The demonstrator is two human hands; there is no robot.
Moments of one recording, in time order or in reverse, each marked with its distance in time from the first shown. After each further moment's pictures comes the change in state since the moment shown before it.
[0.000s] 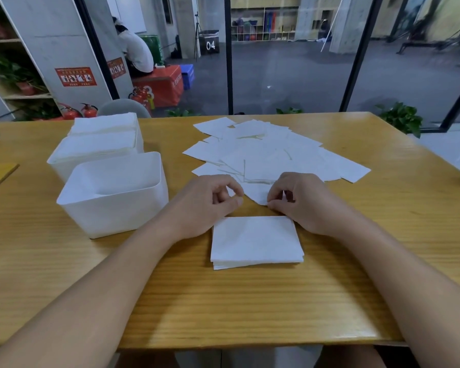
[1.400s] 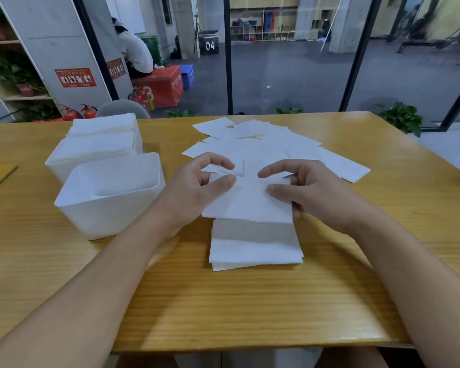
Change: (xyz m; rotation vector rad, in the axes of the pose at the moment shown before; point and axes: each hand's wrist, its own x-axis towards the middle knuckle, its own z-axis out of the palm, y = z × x) left_hand -0.002 0.017 -0.016 -0.438 0.112 -0.118; right_hand -0.007 -0.010 -0.020 0.667 -0.068 0.042
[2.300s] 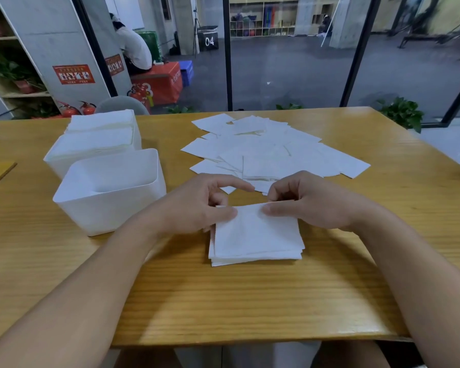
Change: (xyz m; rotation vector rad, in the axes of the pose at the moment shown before) left_hand -0.006 -0.004 -0.003 0.236 -0.373 0.028; right_hand -0.005 0.002 0.000 -0.305 -0.219 0.056
